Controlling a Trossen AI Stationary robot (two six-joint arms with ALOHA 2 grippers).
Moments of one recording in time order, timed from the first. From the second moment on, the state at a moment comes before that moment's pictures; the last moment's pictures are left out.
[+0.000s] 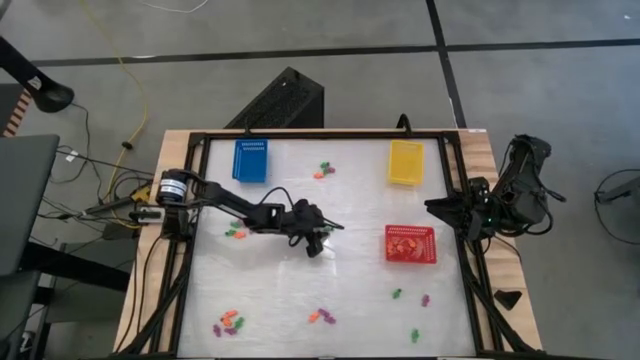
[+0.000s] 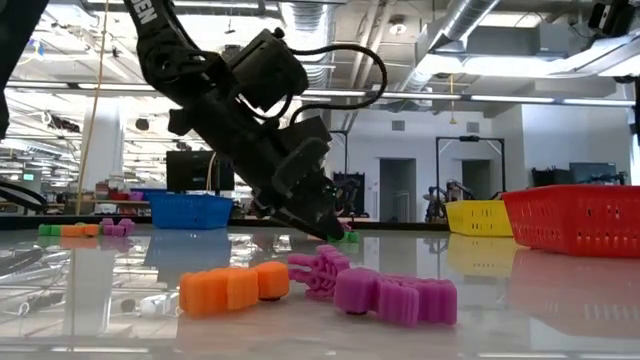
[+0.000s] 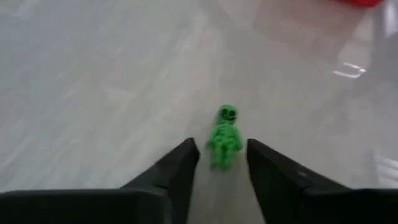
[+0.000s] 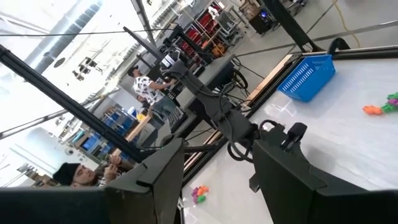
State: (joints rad) left arm -0.01 1.93 0.87 0.26 -0.16 -0.37; right arm 0.97 0.43 0.60 -0.18 1.15 0.84
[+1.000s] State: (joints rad) left arm 0.15 1.89 0.41 1.48 -0.32 -0.86; right arm 0.97 0.43 0.60 -0.19 1.15 0.80
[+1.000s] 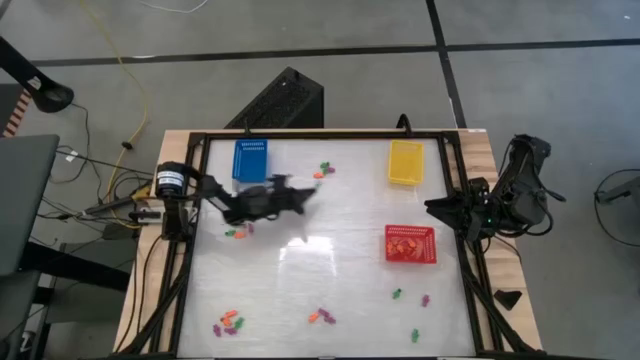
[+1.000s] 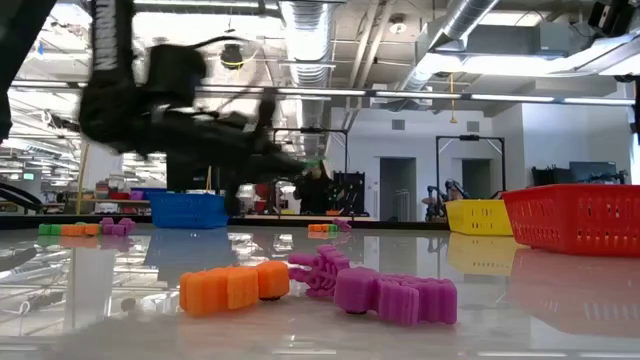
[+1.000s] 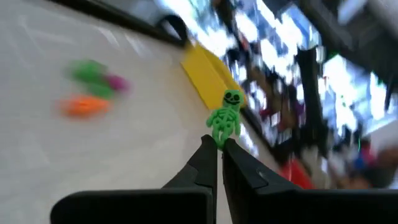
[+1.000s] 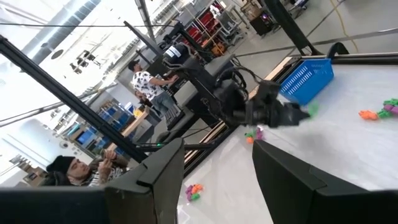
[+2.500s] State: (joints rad) left arm 0.78 1.25 0.66 -0.31 -0.03 -0.18; right arm 0.92 0.43 0.60 -0.22 1.16 0.85
